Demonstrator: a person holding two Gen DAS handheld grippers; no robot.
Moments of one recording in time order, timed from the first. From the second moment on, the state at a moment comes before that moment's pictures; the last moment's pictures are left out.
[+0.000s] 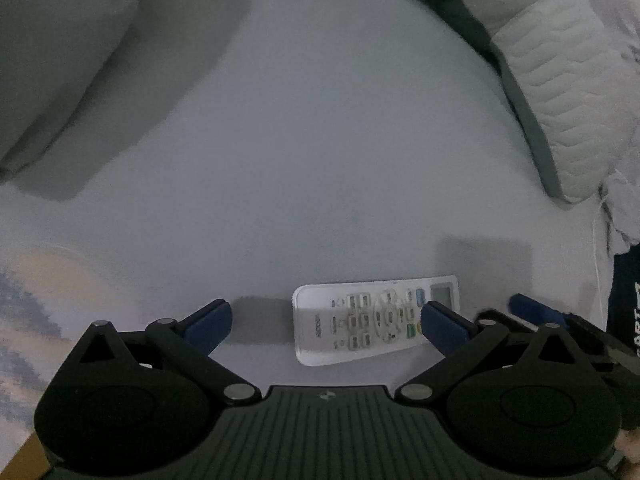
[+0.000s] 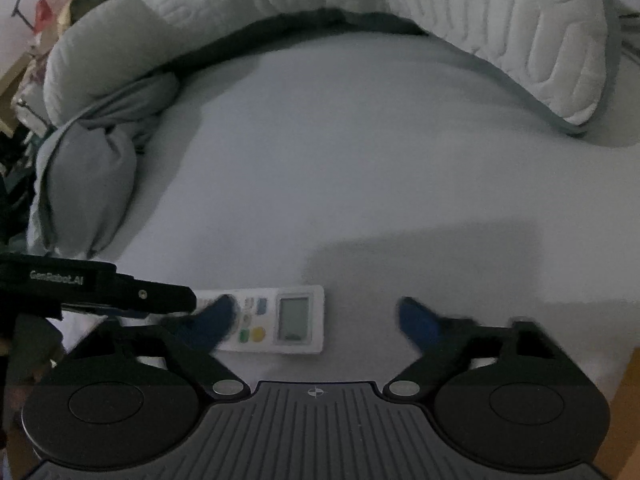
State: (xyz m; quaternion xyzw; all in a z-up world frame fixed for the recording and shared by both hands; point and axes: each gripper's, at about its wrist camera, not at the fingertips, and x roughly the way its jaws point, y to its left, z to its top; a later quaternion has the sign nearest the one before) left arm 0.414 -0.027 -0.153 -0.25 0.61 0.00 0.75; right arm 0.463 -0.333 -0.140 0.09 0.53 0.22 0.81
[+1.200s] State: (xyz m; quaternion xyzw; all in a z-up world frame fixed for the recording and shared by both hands) left arm 0.410 -0.033 -0.158 -0.27 0.61 -0.03 0.75; right arm 0.464 -0.312 -0.148 0.08 0.55 0.25 0.79
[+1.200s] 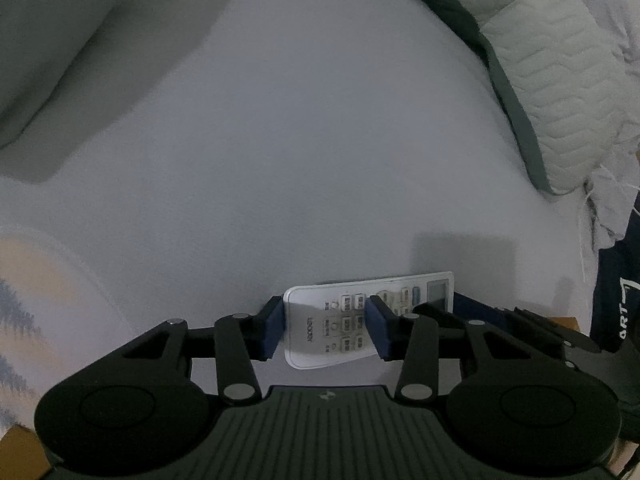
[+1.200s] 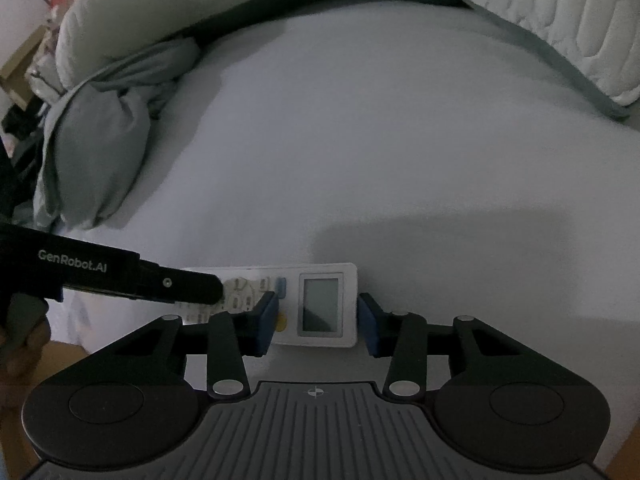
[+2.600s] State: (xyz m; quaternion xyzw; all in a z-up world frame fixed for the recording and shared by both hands) left arm 0.274 -0.046 0.101 -0.24 0.44 -0.11 0.86; right arm 0.291 -0.318 0.150 0.04 0.38 0.21 0.90
